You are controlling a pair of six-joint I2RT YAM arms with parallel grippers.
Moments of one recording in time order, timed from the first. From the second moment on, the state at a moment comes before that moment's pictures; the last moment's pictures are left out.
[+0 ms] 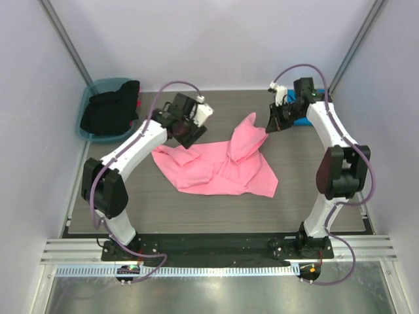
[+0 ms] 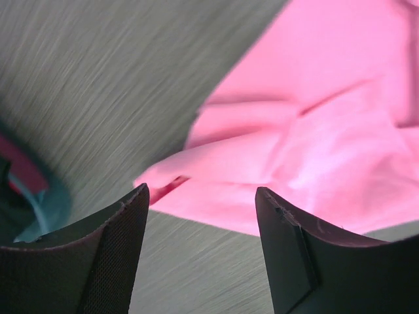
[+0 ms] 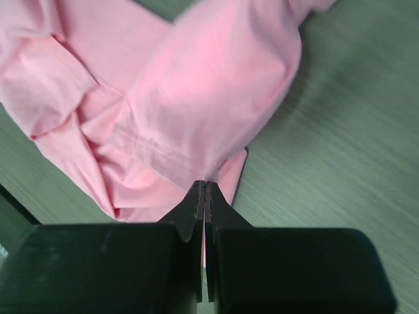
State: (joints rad) left arm -0.49 1.73 1.57 -0.78 -0.08 0.35; right arm 0.04 1.89 1.63 -0.90 -0.57 -0.32
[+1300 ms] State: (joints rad) left arm -0.58 2.03 1.58 -0.79 -0.21 0.42; right arm 0.04 1.78 1.70 -0.89 -0.62 -0.29
